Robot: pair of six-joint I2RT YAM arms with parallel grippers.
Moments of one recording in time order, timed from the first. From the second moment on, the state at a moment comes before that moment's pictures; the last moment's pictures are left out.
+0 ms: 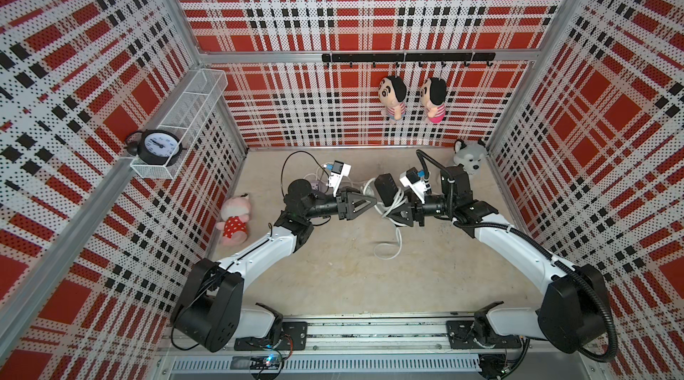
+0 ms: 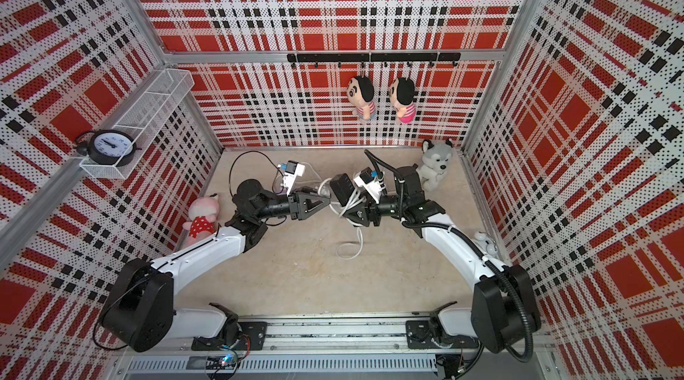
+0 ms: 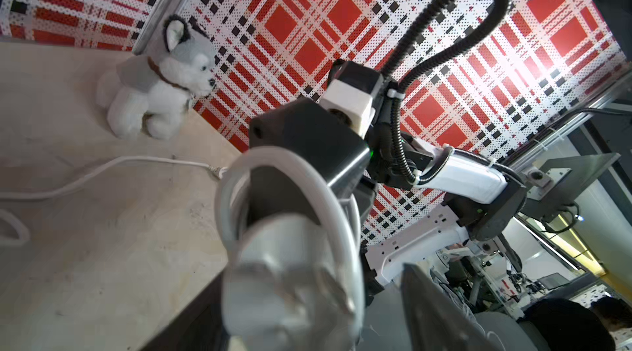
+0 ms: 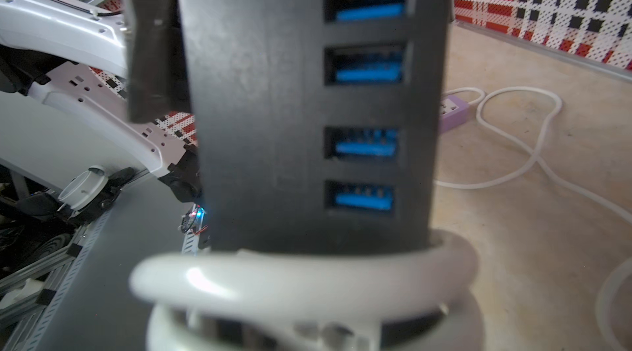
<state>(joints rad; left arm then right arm) -0.43 1.35 0.77 0.71 0.98 -0.83 0.38 1.33 0.97 -0.12 -0.98 -0.08</state>
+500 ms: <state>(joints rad) -0.41 1.11 0.89 0.18 0.43 -0.59 0.39 1.24 0.91 -0.05 -0.73 0.03</state>
